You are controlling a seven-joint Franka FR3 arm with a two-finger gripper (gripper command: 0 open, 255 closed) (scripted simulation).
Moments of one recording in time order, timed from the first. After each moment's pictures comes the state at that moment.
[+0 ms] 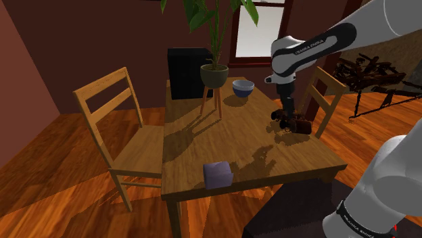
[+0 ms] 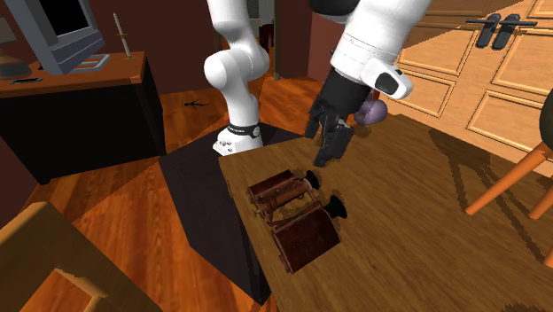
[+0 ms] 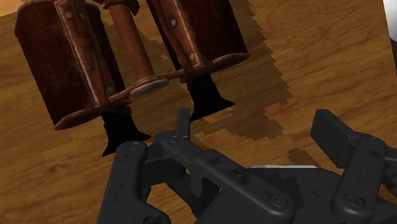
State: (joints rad) arm 0.02 -0.15 -0.37 -2.27 -0.27 1.87 -0.93
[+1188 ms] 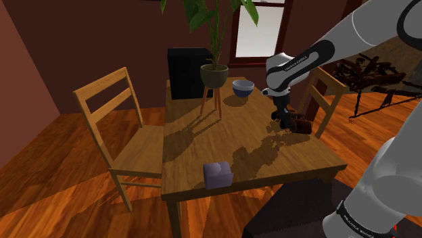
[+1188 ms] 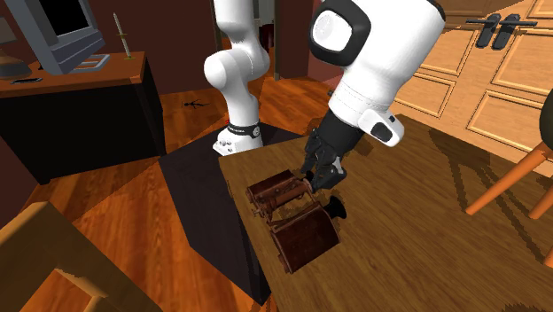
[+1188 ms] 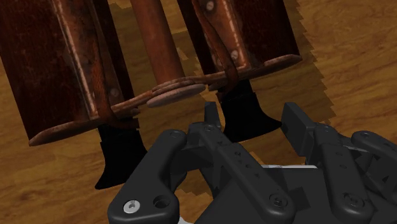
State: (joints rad) arm 0.01 -0.01 -0.39 -2.30 -0.27 2.01 -1.00
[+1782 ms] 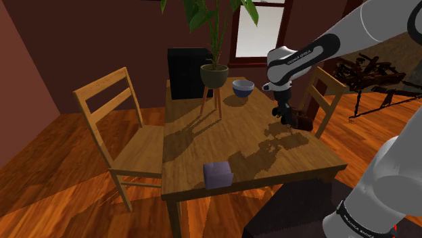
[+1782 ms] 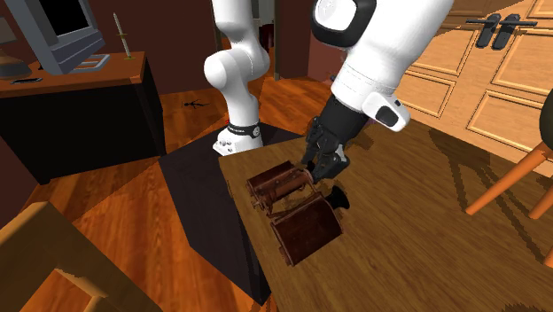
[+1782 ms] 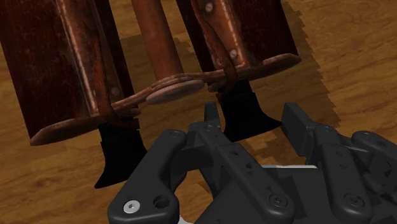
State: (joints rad) arm 0.02 -0.05 -0.39 -2.27 -0.28 1.94 -1.01
